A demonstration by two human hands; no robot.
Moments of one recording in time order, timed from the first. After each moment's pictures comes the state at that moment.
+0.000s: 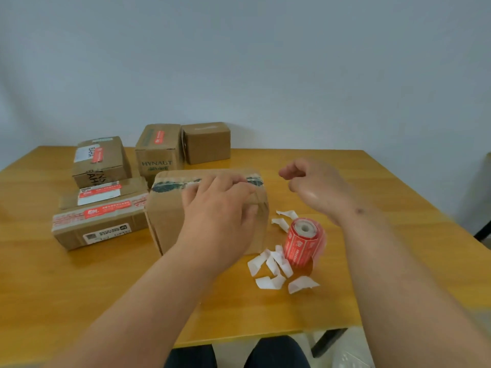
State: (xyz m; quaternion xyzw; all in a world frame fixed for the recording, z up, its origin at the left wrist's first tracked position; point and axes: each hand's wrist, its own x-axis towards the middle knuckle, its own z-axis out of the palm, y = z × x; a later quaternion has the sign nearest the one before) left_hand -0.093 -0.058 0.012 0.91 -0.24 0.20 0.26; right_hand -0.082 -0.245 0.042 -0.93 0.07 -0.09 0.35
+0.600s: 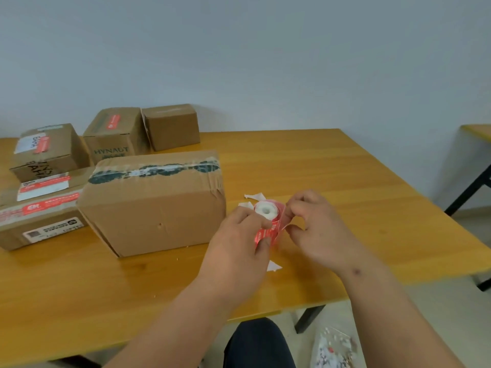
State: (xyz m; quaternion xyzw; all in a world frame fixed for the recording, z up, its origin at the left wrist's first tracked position) left_hand -0.126 -0.137 -0.064 0.86 -0.31 0.08 0.40; right_hand -0.151 -0.305 -0.041 -0.95 0.02 -0.13 0.27
